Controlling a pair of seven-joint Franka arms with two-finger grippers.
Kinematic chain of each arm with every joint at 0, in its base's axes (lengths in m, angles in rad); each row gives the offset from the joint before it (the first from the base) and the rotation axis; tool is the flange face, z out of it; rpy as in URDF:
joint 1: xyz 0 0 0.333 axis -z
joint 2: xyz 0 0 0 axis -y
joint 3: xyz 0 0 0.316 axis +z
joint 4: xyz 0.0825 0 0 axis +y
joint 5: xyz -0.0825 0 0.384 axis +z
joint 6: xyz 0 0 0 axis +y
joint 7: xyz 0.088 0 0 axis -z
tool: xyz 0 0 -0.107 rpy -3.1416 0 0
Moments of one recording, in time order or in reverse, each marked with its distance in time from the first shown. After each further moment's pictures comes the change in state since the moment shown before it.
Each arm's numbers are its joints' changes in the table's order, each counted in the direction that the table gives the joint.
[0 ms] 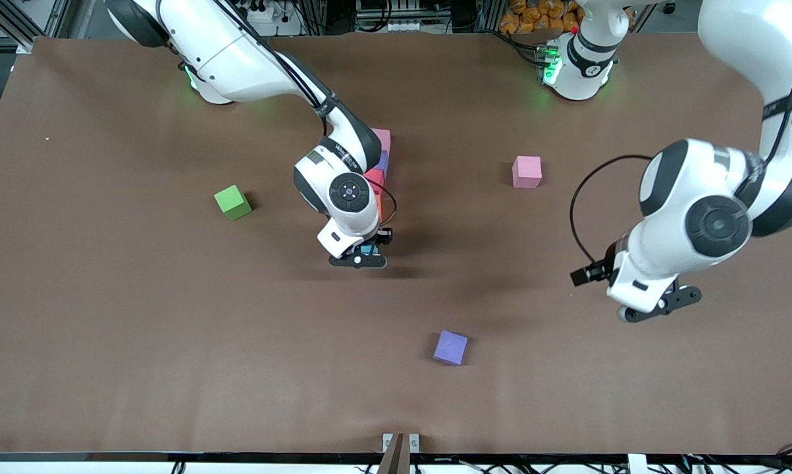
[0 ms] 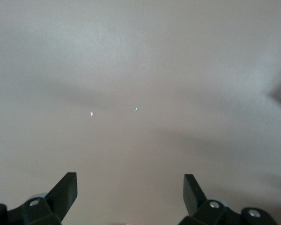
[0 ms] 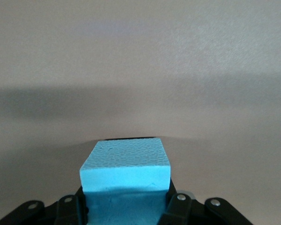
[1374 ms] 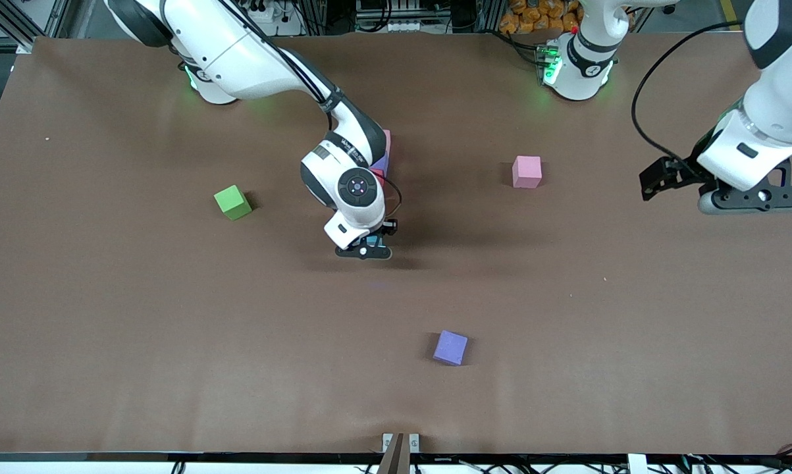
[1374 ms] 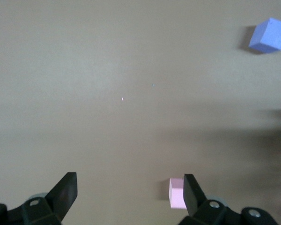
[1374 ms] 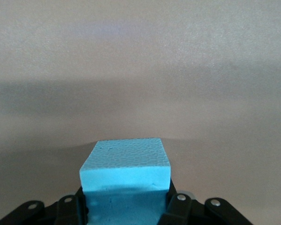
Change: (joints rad) left arm 0.110 0.417 0.230 0.155 -0.129 0.131 0.416; right arm -0.002 0.001 0.031 0.023 0.003 0.024 0.044
